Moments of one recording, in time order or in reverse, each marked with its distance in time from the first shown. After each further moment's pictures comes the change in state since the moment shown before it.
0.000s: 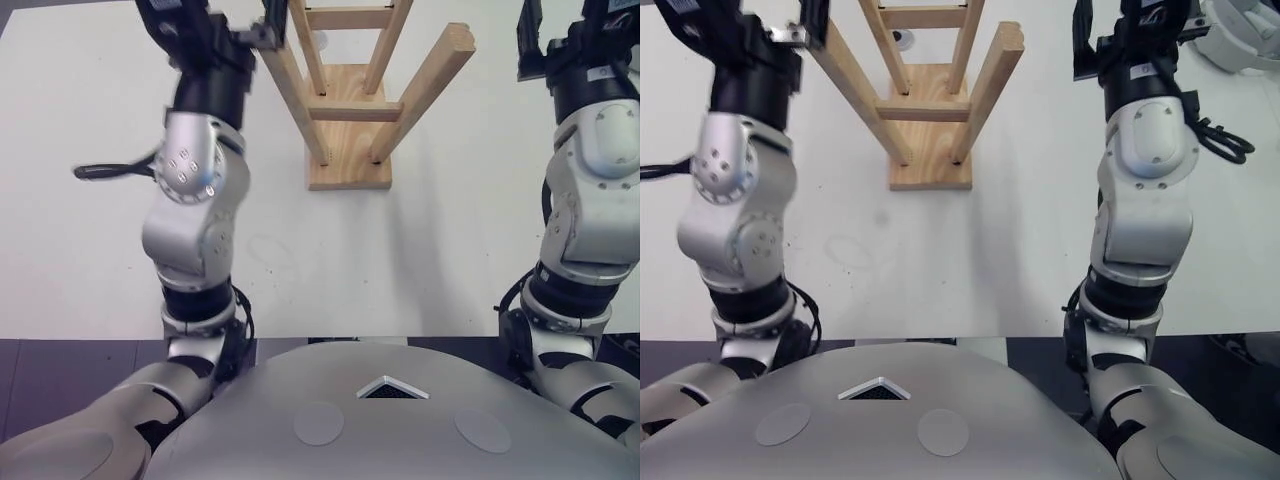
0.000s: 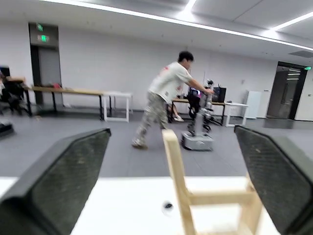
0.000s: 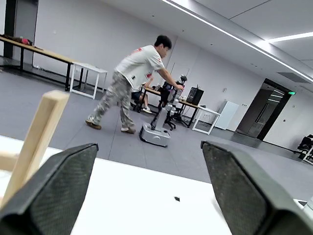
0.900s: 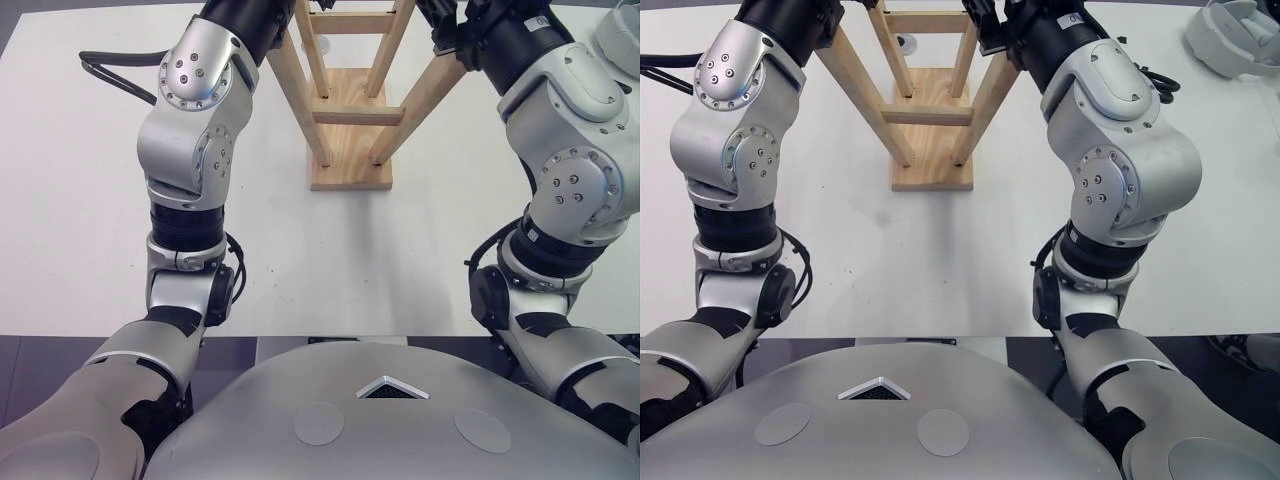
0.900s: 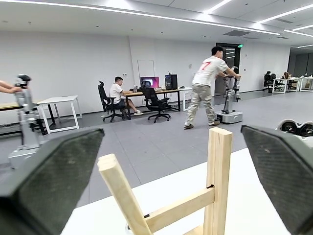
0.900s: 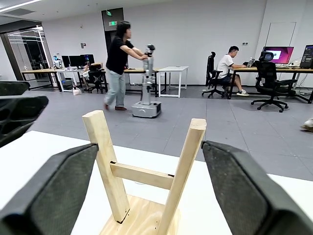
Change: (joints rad) left arm -0.229 0.043 -0.063 0.327 -0.064 0.025 -0.284; right arm -0.215 0.151 0.031 0.009 0.426 0.320 -0.024
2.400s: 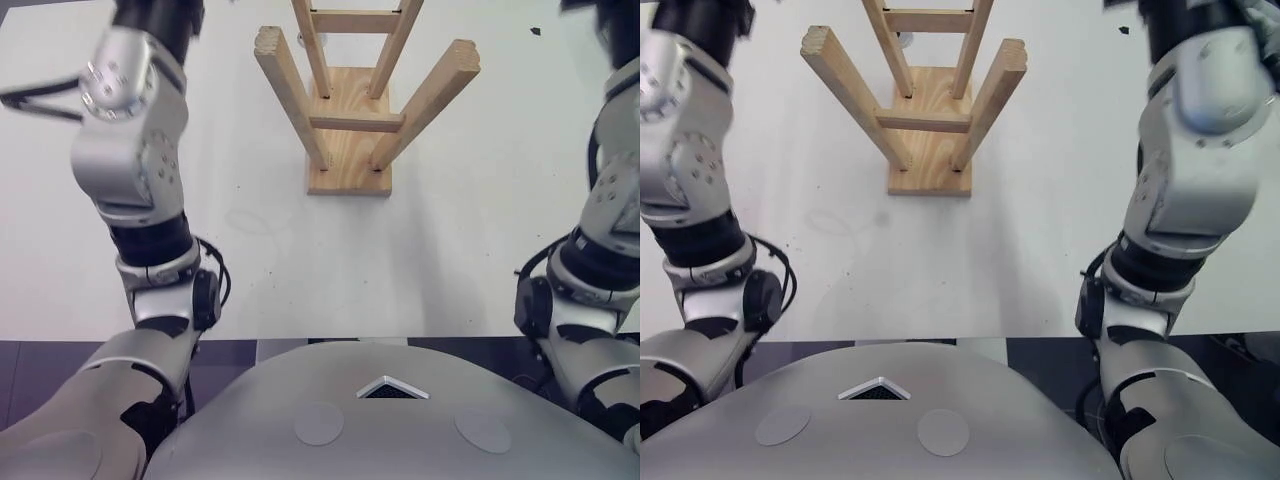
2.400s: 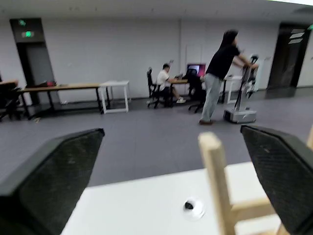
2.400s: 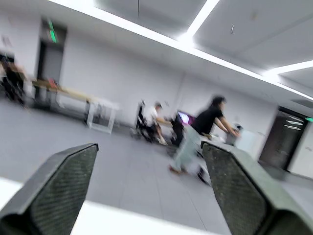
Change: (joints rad) left arm -0.075 0.042 0.241 -0.127 -0.031 0.128 0.034; right arm -0.033 -0.218 -0.126 -0.005 -0.248 -0.351 0.105
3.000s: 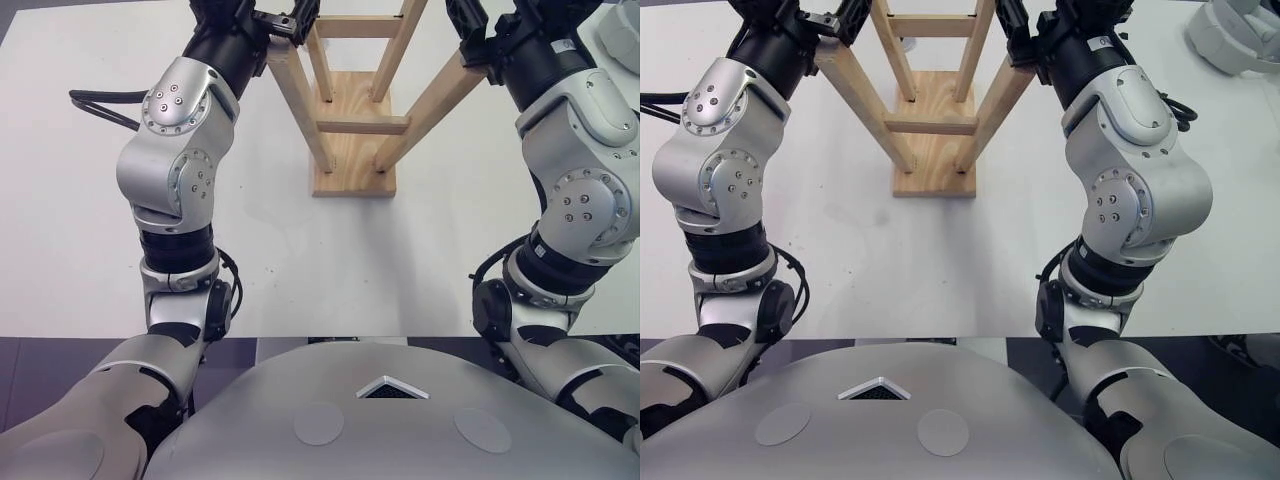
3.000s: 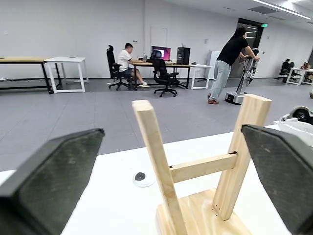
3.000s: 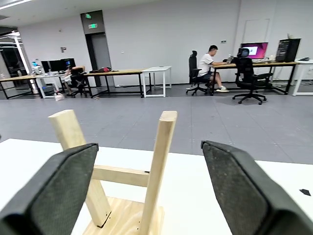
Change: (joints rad) left arm 0.178 -0.048 -0.155 0.020 -0.032 0.034 -0.017; right arm 0.116 0.210 0.043 -0.047 0.257 0.324 -0.130
